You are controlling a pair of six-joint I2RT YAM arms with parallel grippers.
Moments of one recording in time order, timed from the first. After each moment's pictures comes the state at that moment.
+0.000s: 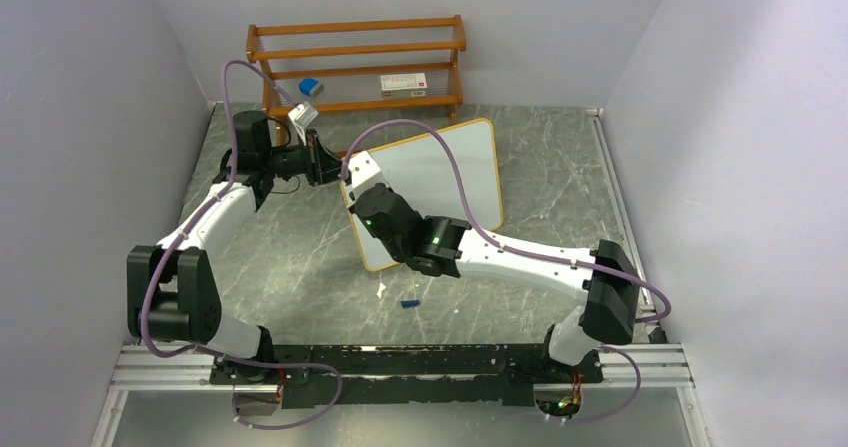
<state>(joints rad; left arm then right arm) -0.09 1.47 1.00 0.05 1.10 -0.16 1.19 1.59 1.32 -0.18 0.63 0.05</state>
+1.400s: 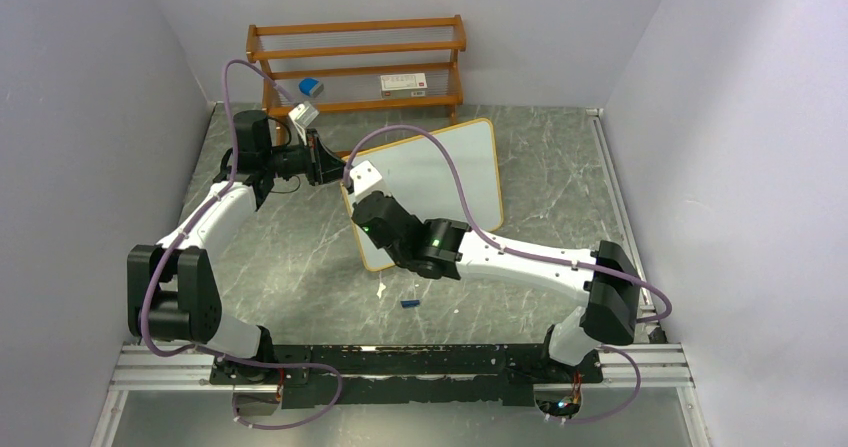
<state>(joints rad) -0.09 1.47 1.01 0.05 1.10 -0.16 1.20 1.59 1.32 -0.32 0.60 0.14</state>
